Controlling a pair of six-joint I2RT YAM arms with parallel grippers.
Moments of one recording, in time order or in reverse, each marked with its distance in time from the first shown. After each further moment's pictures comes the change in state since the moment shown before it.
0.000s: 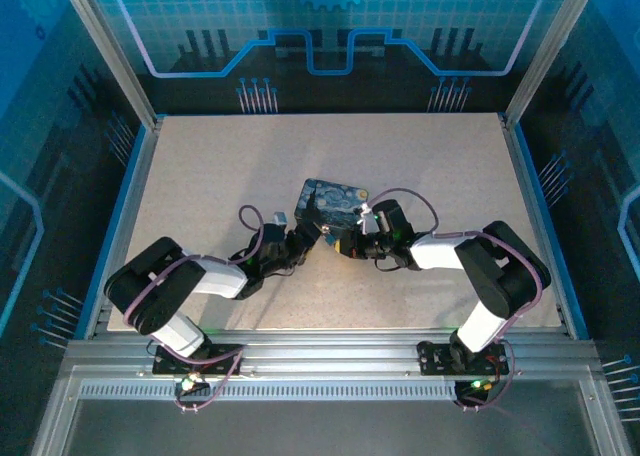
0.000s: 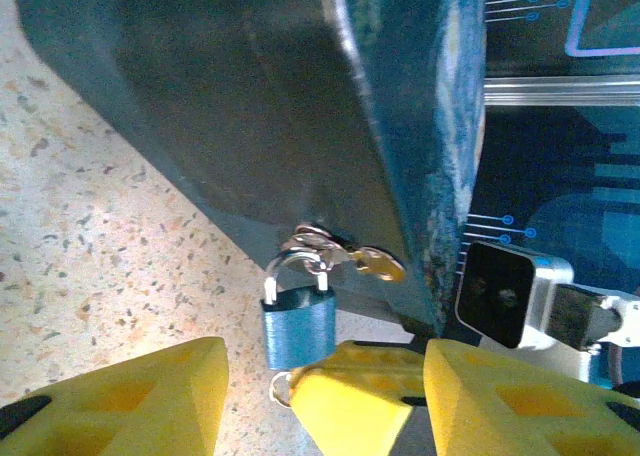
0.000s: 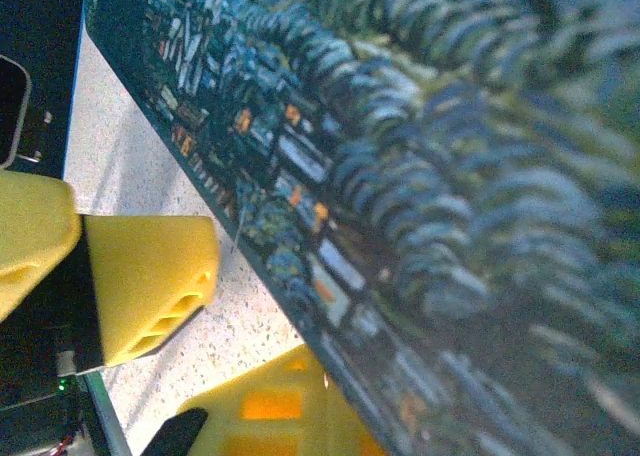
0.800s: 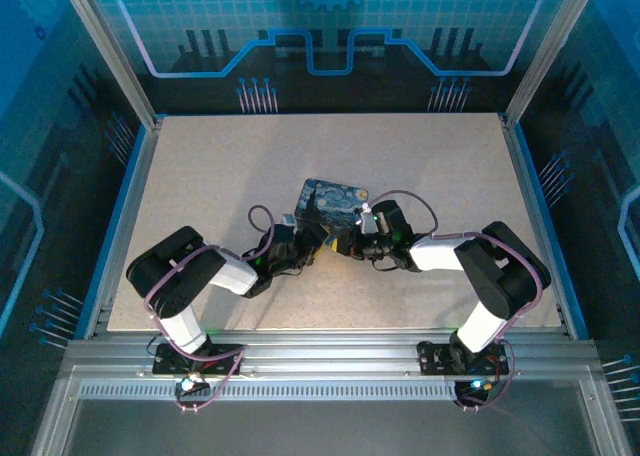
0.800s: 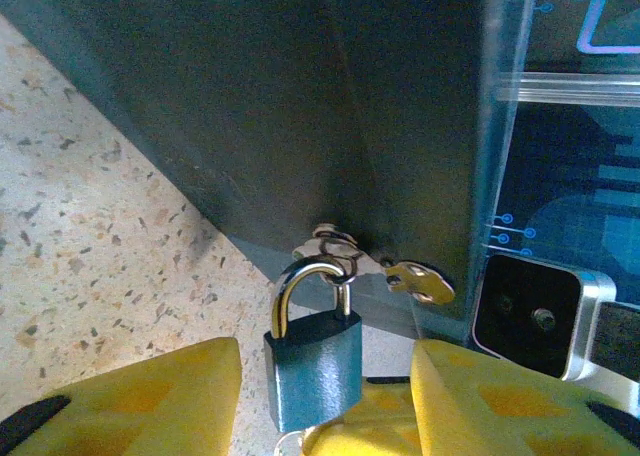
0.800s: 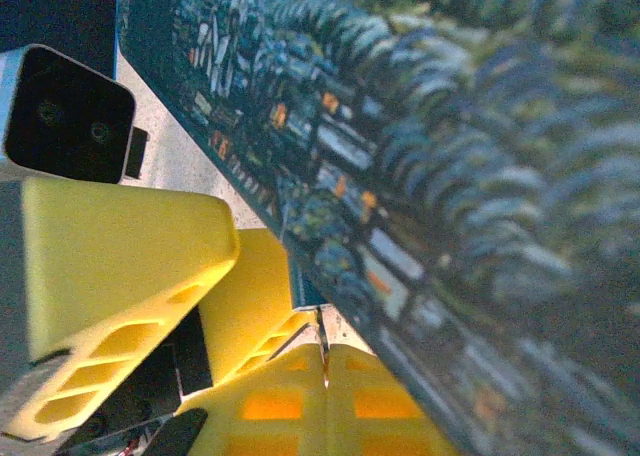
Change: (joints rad) left arm -0.029 0.133 0.047 0.091 0.000 -0.061; right arm 0.013 -0.003 -0.006 0.047 -0.032 0.137
